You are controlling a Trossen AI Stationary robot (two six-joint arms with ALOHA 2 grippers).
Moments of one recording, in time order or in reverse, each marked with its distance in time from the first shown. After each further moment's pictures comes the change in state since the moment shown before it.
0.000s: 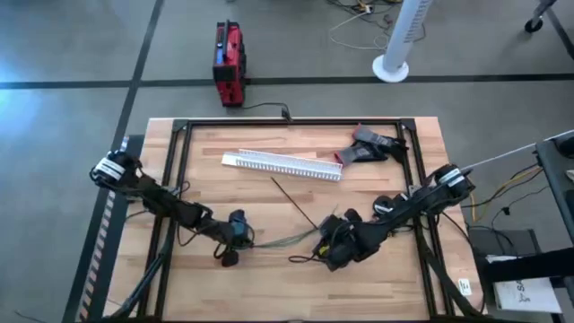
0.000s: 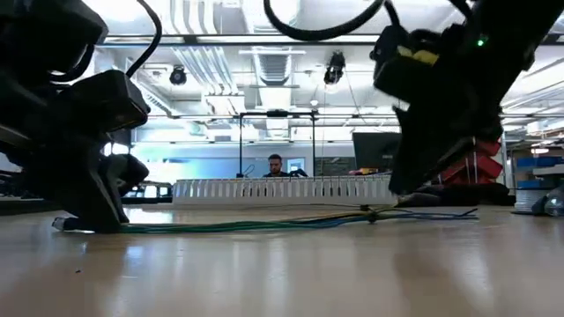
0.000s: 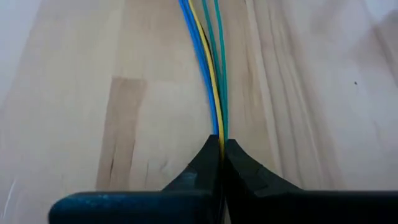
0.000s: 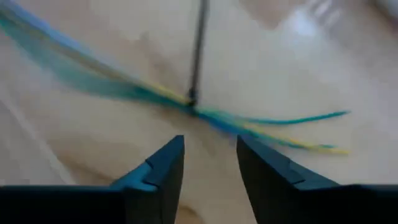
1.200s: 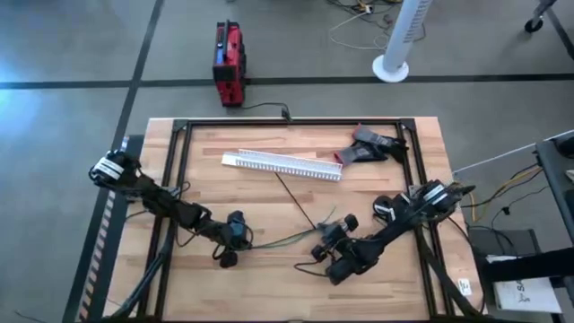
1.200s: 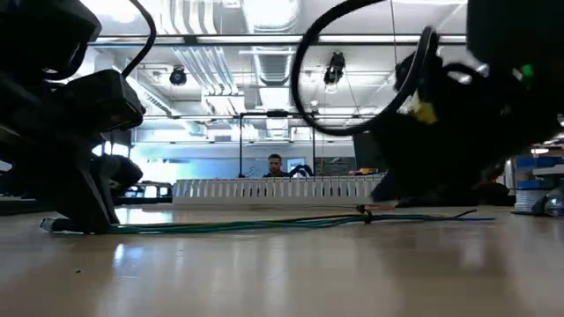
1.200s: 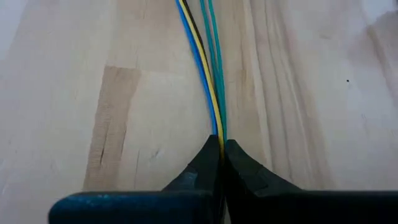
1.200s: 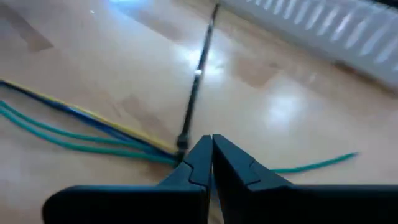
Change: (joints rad) left arm -0.020 -0.003 -0.004 -0.008 -0.010 -0.048; right arm 0.088 0.258 -0.089 0.394 0.443 0.031
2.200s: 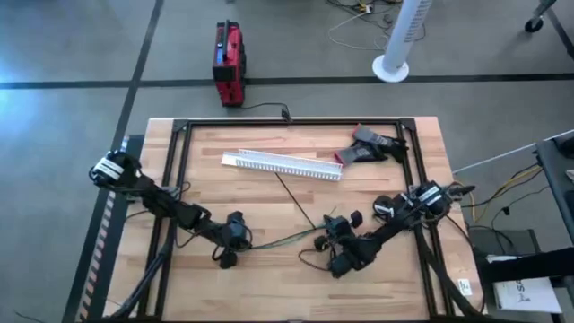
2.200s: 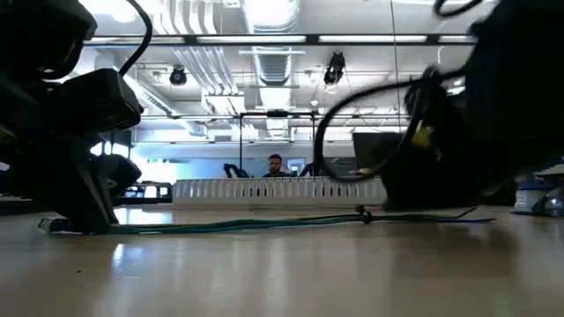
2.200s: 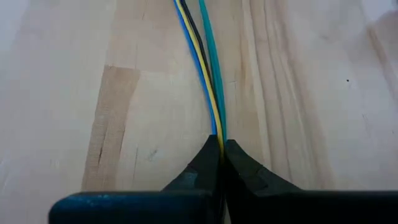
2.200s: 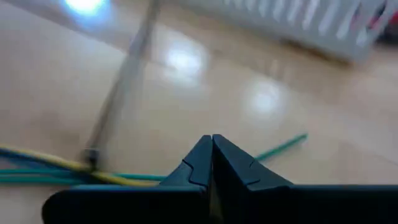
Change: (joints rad) left arm -0.015 0.001 -0.001 0.007 -0.019 -0.003; right arm -0.059 -0.031 -0.067 -0.105 -0.026 0.255
